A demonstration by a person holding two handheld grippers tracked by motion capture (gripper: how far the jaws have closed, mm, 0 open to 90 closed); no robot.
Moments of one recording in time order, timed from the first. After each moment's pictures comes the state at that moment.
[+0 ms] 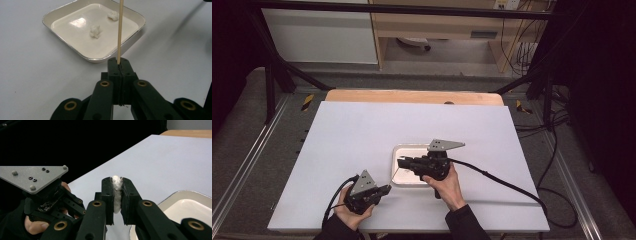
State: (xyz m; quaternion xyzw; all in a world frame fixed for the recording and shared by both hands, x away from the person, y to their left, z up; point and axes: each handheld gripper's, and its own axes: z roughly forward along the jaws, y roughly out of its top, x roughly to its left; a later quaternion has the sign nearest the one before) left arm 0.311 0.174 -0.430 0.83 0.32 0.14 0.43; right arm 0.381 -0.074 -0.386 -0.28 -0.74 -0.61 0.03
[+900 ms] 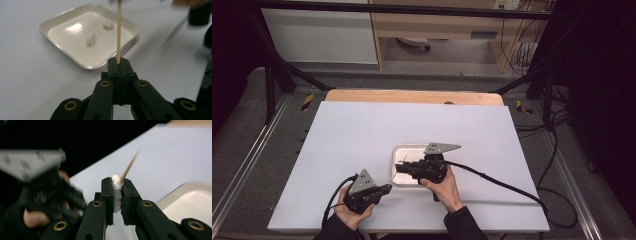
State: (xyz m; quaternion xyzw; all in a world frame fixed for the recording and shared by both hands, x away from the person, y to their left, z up) left arm 0.310 0.170 -0.416 0.82 0.31 0.15 0.45; right arm 0.378 -0.063 -0.403 -0.28 -0.76 -0.59 0.07
